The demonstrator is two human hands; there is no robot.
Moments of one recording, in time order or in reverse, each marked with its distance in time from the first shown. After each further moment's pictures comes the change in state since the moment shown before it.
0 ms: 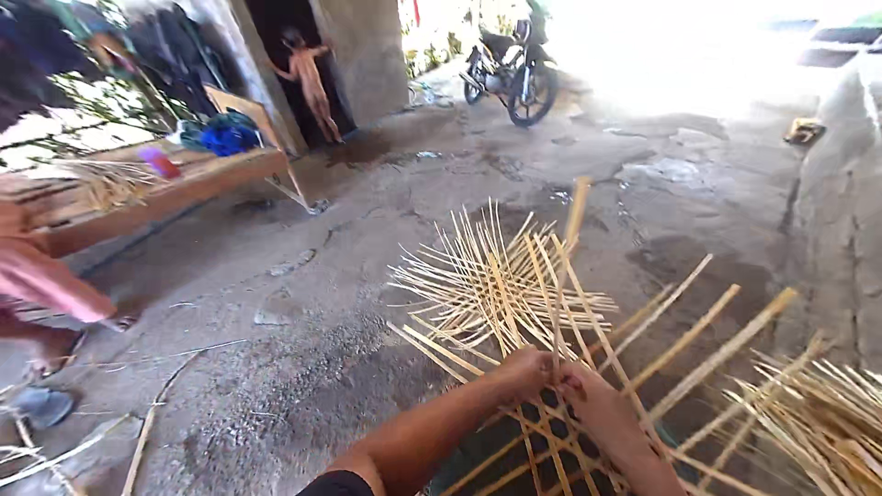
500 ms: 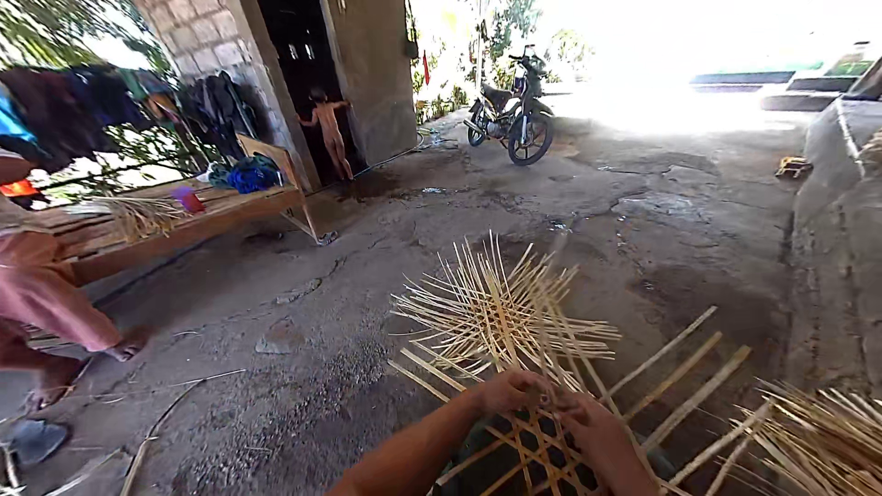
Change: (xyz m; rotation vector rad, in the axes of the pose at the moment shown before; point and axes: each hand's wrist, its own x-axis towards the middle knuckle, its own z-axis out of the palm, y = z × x) left_hand -0.010 -0.036 -0.002 -0.547 -0.097 0.157; right_hand -0.003 0.024 0.015 0.251 0.113 0.052
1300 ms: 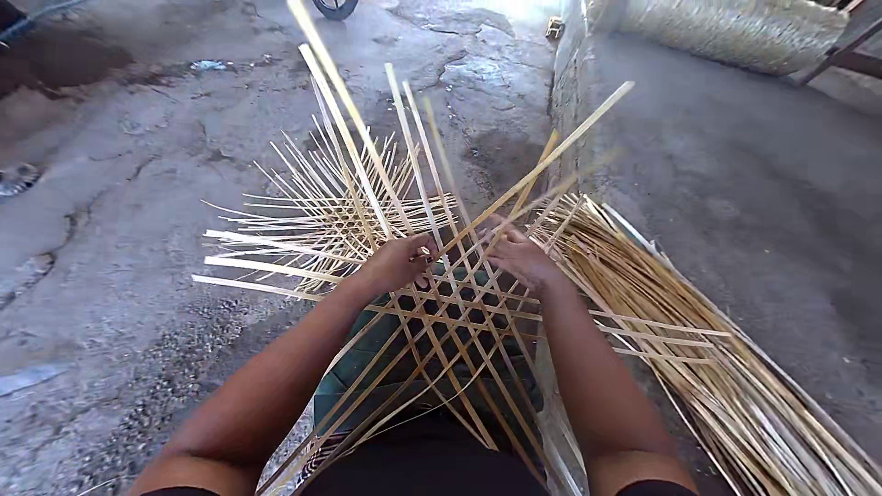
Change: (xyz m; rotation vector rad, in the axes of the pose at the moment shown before) left_hand 0.032 0.092 0.050 0.514 -0.094 -0.066; right_hand -0.024 0.031 -0.126 0.646 0.095 0.197
